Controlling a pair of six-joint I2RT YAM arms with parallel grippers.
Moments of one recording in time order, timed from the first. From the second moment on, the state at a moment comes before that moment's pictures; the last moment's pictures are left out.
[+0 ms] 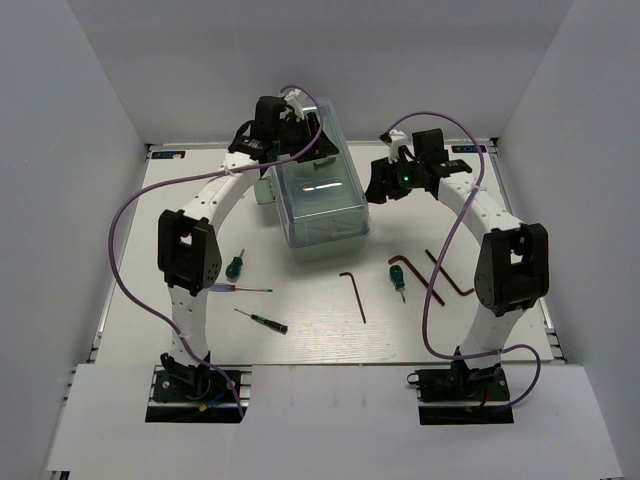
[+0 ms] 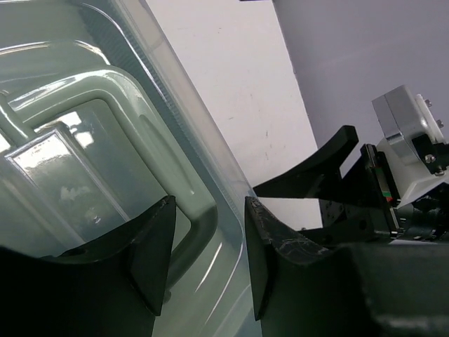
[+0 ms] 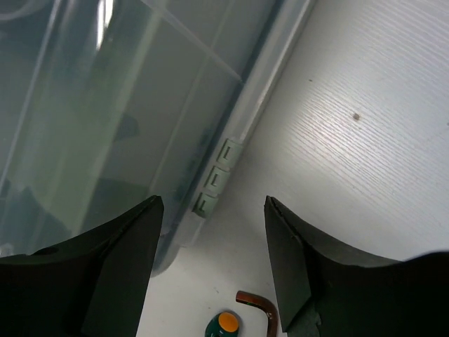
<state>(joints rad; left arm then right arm) -0.41 2.09 1.99 -0.35 0.45 -0.57 0.26 1.81 1.49 -0.47 -0.55 -0.07</state>
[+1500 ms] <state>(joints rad) -0.30 2.07 2.18 -0.27 0.56 -0.81 0.33 1.81 1.51 -0.51 -0.62 -0.11</state>
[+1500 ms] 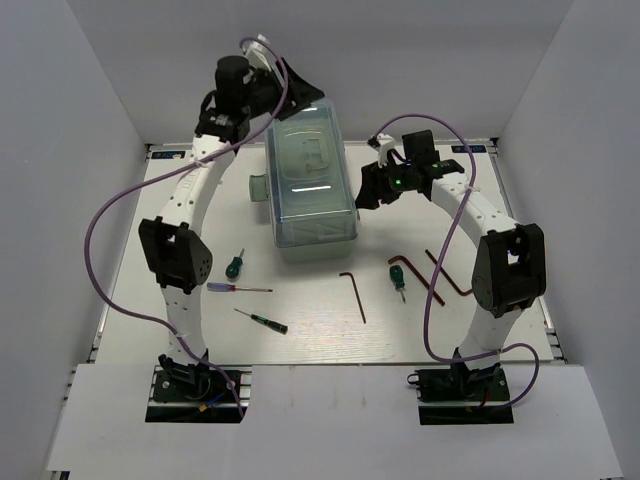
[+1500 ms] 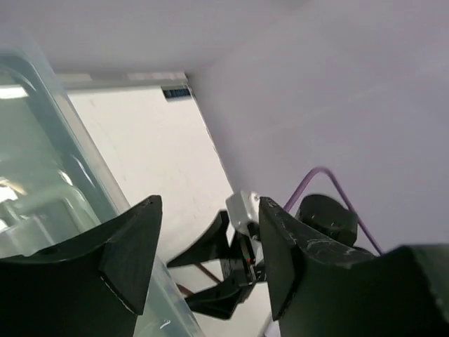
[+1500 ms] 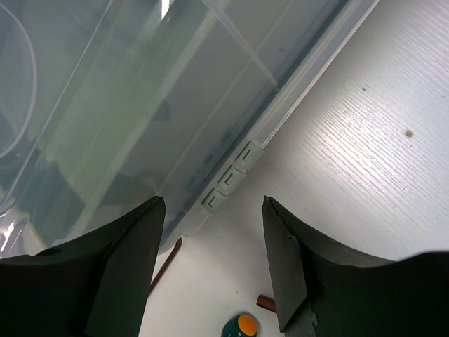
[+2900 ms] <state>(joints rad) -0.37 2.18 2.29 -0.72 0.31 -0.55 0.45 1.85 1.56 -0.53 -0.50 -0.14</state>
